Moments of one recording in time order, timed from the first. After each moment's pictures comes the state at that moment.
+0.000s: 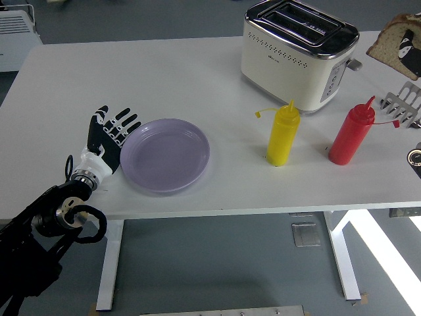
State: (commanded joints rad) left arm -0.47 0.22 -0.89 -1.04 0.23 0.11 -0.14; right arm 0.44 -0.45 1.22 1.47 -1.85 -0.50 -0.34
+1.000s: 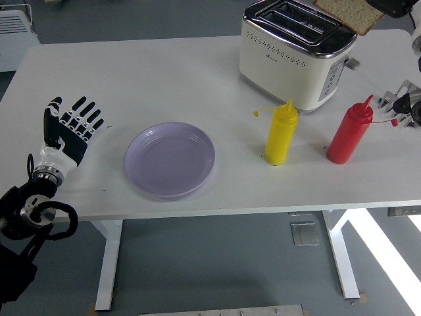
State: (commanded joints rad) left arm -0.35 0.28 -1.17 -1.17 0.28 0.13 -0.13; right arm 0.78 -0.52 0.99 1.54 -1.48 -0.49 -0.44
